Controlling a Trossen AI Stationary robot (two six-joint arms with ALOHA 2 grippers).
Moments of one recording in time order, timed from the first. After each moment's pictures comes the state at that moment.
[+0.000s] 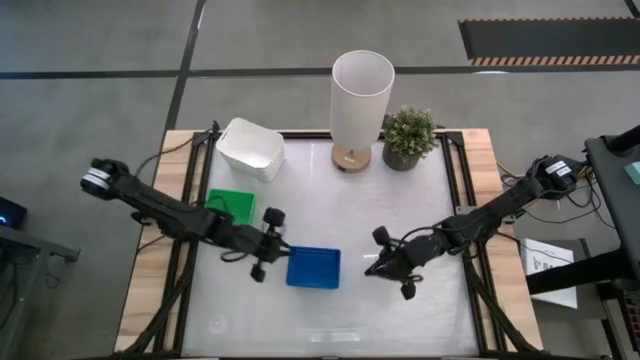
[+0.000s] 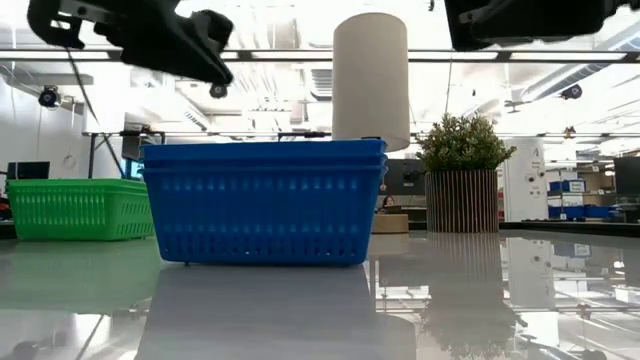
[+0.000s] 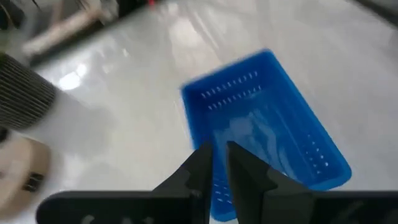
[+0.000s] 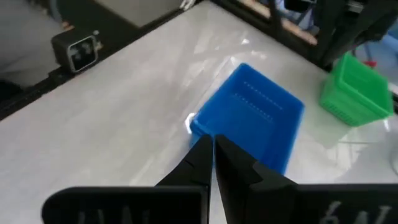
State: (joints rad) left arm -0.37 1.24 0.76 -0.13 -0.24 0.22; right arm 0.46 1.30 0.68 0.12 0.10 -0.29
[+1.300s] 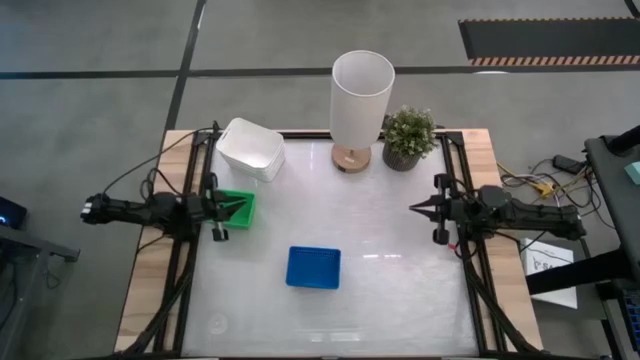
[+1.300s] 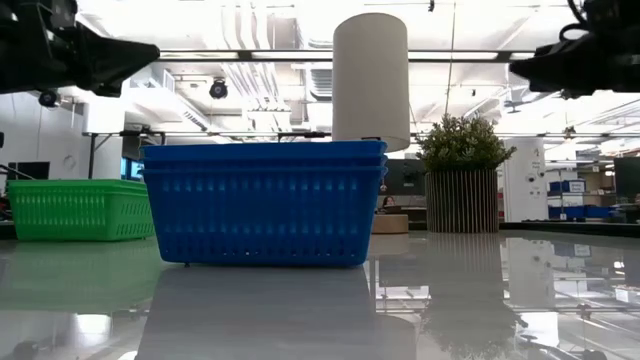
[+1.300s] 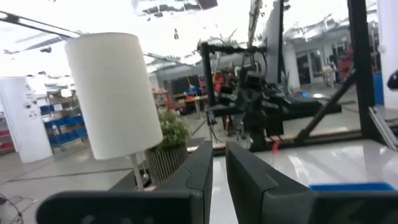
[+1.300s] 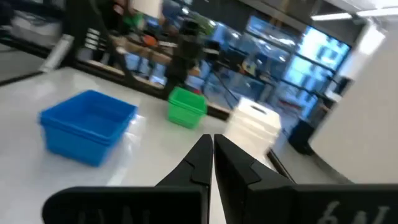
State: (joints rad) left arm -0.15 0.02 0.01 0.24 -0.33 0.27; right arm -0.05 0.03 0.12 -0.07 -0.04 -0.38
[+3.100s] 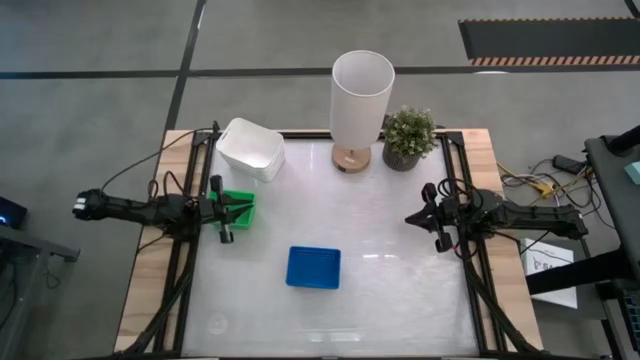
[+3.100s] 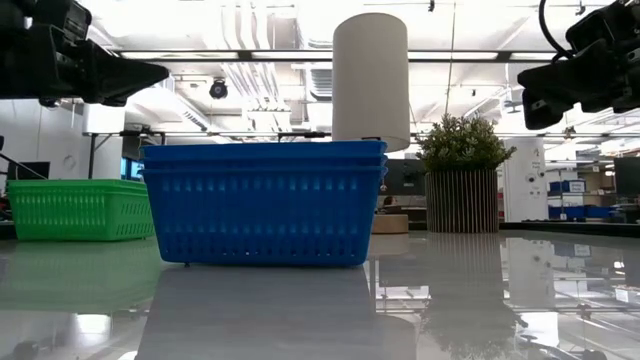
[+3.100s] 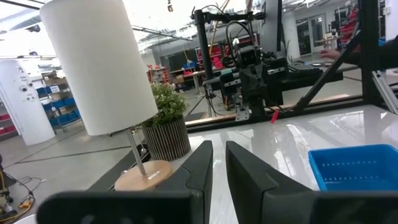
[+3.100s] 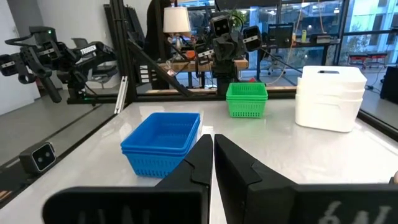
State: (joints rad) left arm -0.15 0.17 0.01 0.25 -0.35 0.27; right arm -0.05 0.06 0.01 0.04 -0.20 0.05
